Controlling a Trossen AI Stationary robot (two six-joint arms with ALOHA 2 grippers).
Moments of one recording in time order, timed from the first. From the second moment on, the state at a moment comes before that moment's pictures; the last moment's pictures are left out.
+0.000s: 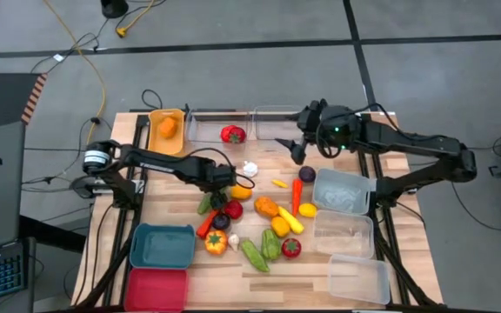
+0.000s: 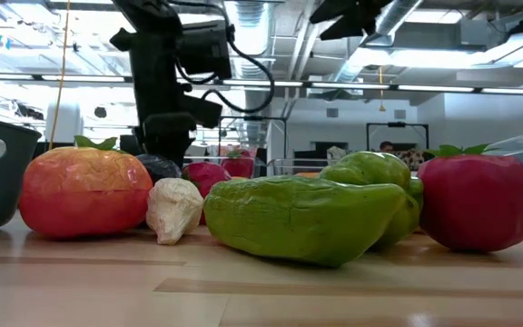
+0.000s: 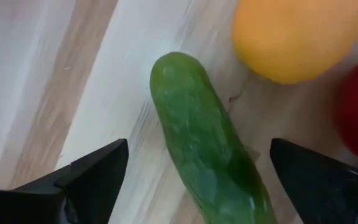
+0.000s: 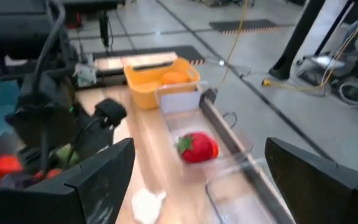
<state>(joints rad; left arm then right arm) 0.08 1.69 1.04 -0.72 -0.16 -0.36 -0.20 1.20 1.19 -0.36 0.21 -0.04</state>
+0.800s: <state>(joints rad) 0.08 1.72 1.04 -0.69 -0.17 -0.36 -0.02 1.26 1.16 -0.46 0.22 0.09</state>
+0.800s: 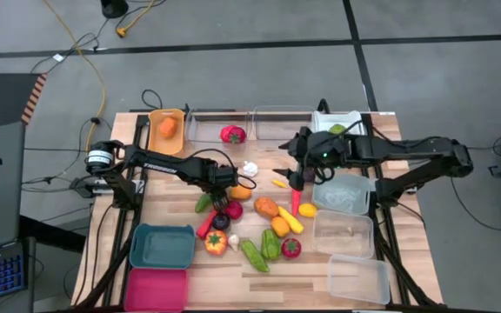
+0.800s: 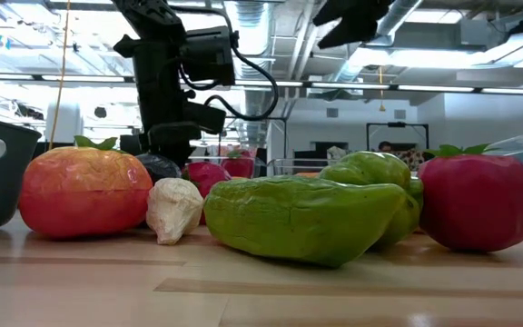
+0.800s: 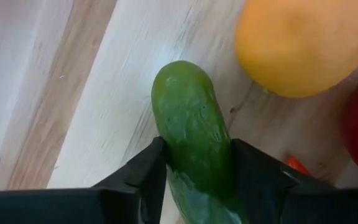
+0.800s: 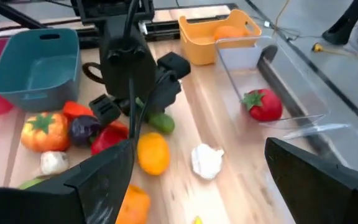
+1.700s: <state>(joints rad) 0.08 1.72 1.22 -0.84 -0.16 -0.27 0.04 1.27 0.98 -0.30 0.27 0.22</state>
